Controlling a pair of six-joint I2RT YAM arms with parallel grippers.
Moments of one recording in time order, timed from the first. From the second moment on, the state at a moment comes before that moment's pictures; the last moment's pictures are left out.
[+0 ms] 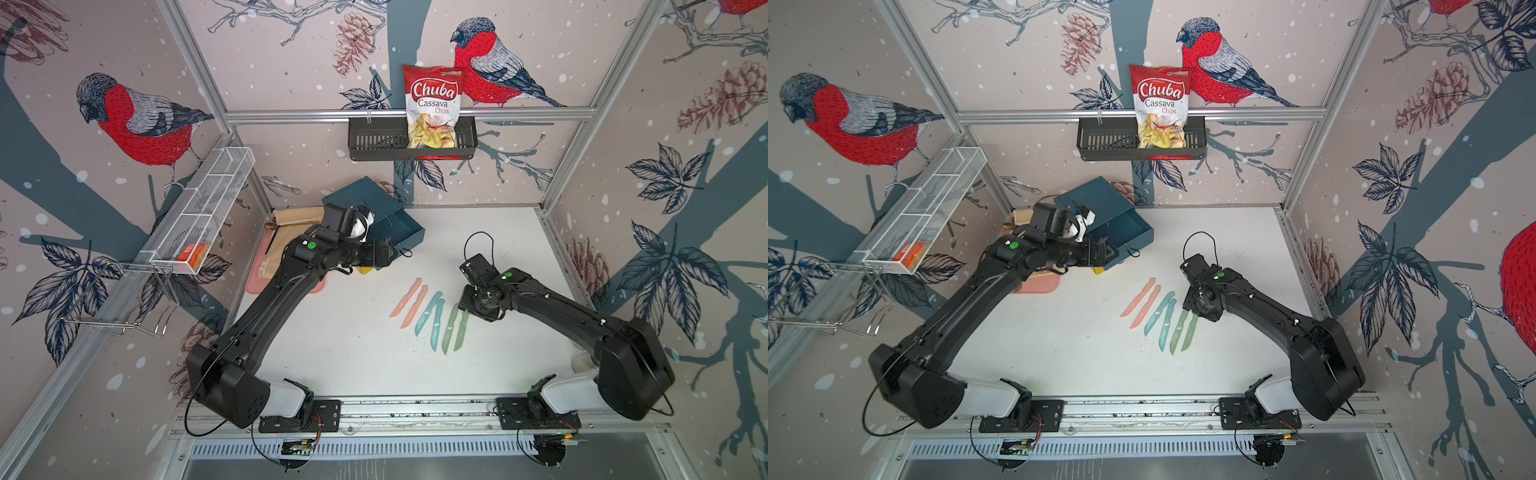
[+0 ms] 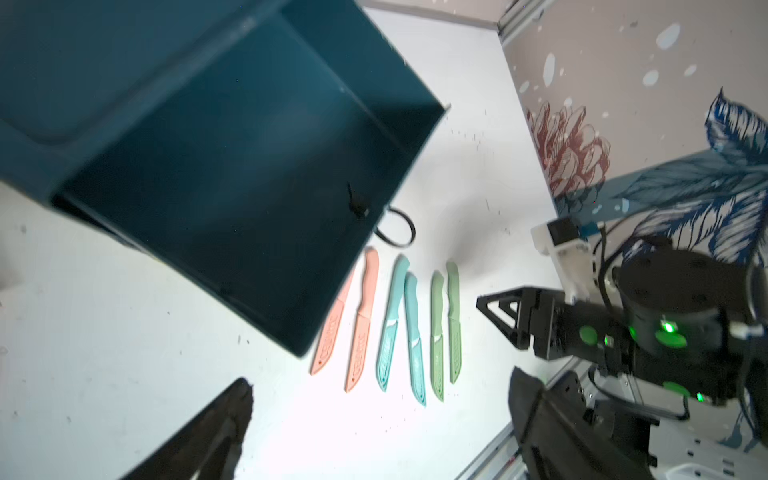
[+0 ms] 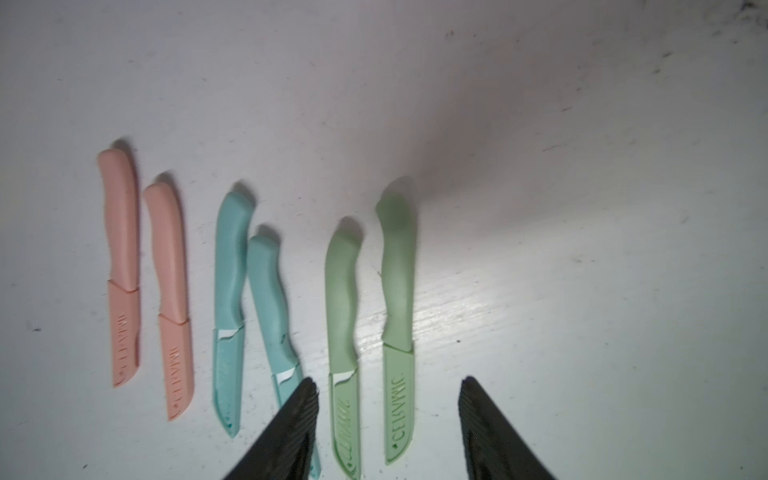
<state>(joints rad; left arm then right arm) -0.46 1.36 1.37 -0.81 0.34 -0.37 0.63 1.43 0.95 -0.84 0.10 0.91</state>
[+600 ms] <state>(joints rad) -0.69 1.24 1.07 -0.70 0.25 -0.50 0.65 1.64 0.95 -0.76 0.16 0.87</state>
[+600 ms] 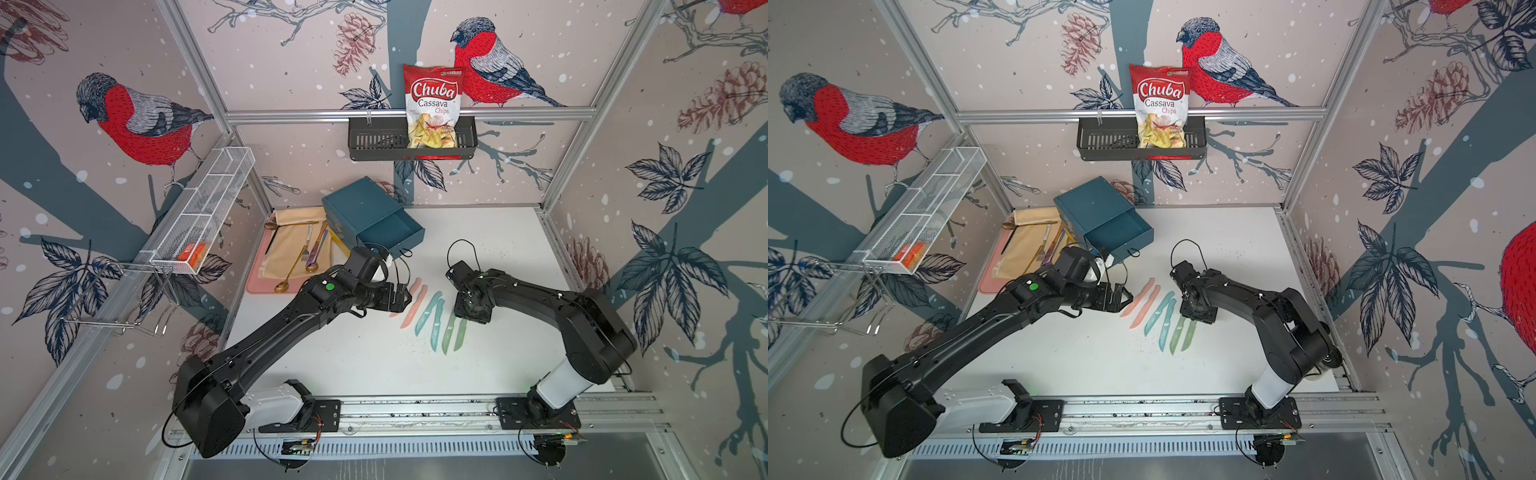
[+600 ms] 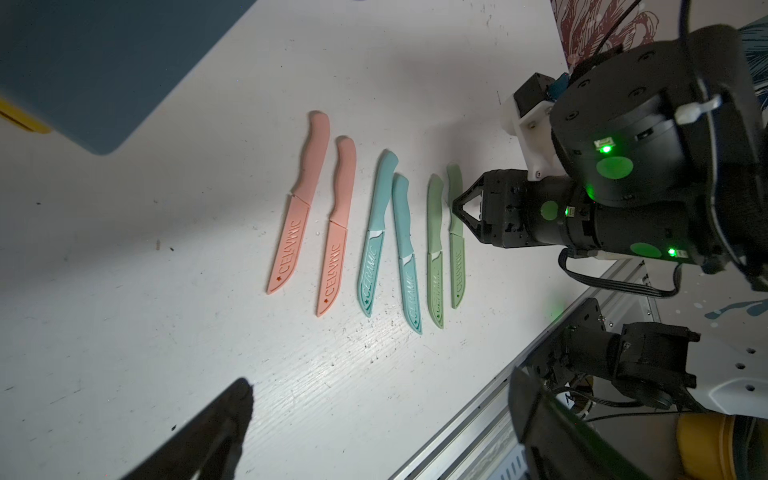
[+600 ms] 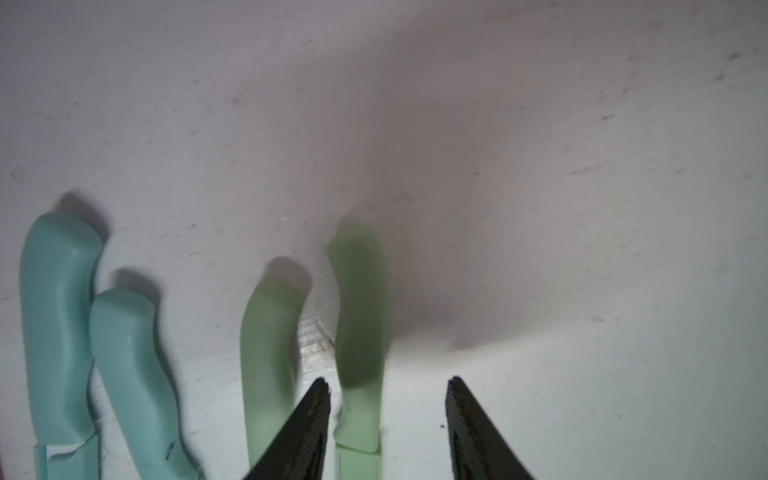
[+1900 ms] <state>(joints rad) -0.69 1.27 1.03 -0.65 0.24 -0.50 0.66 1.68 0.92 -0.68 0.13 0.89</state>
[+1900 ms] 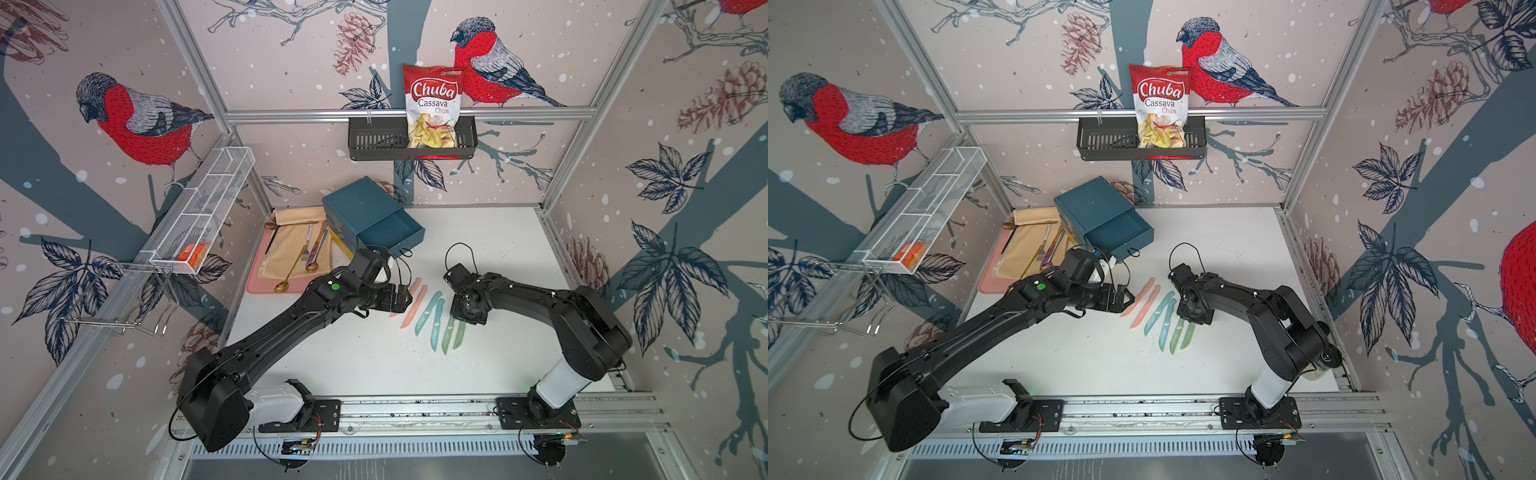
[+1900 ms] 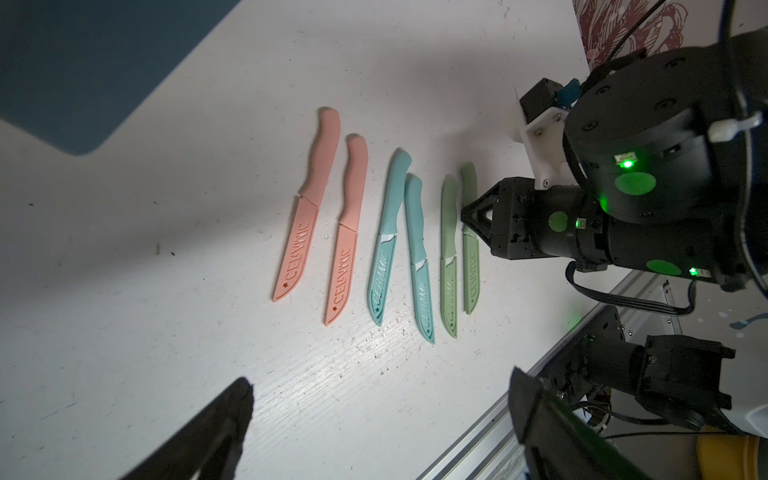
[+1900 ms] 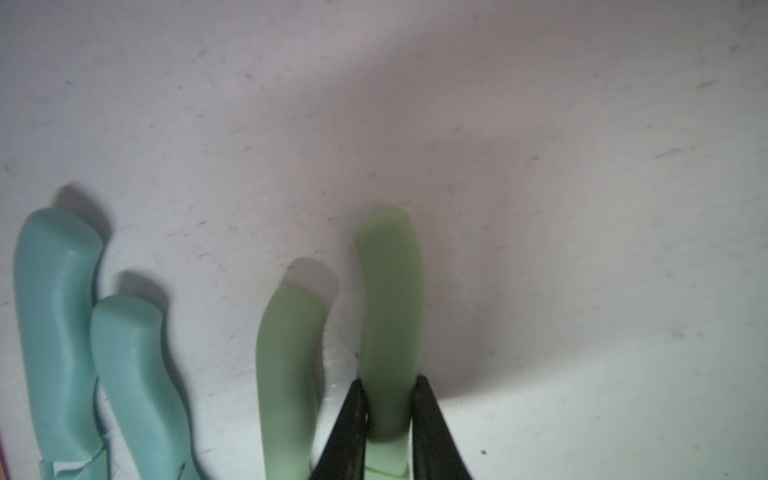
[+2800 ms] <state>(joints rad) -0.69 1.34 1.07 -0.64 0.24 -0.46 0.63 1.61 1.03 -0.84 0.10 0.86</state>
